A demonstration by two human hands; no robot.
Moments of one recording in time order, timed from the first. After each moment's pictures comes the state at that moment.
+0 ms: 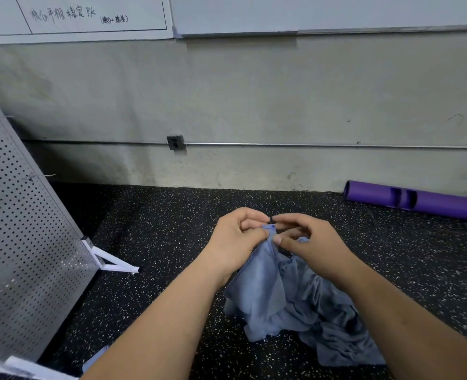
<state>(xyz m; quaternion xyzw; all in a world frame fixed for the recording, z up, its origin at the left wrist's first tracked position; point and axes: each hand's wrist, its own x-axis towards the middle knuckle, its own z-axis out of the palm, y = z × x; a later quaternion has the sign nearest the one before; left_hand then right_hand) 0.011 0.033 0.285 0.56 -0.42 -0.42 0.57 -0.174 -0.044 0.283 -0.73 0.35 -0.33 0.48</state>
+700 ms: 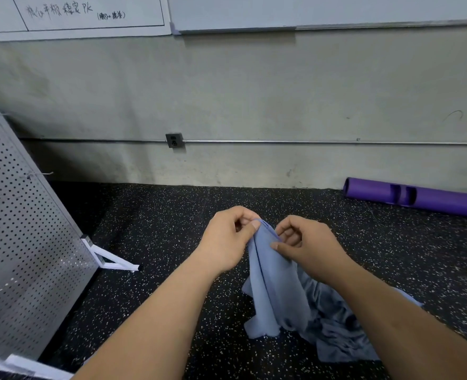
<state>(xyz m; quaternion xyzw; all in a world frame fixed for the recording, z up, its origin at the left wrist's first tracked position) 0.032 0.031 0.277 0.64 -0.55 -0.22 0.48 -0.172 -0.045 0.271 -0.81 0.39 -0.28 0.35</state>
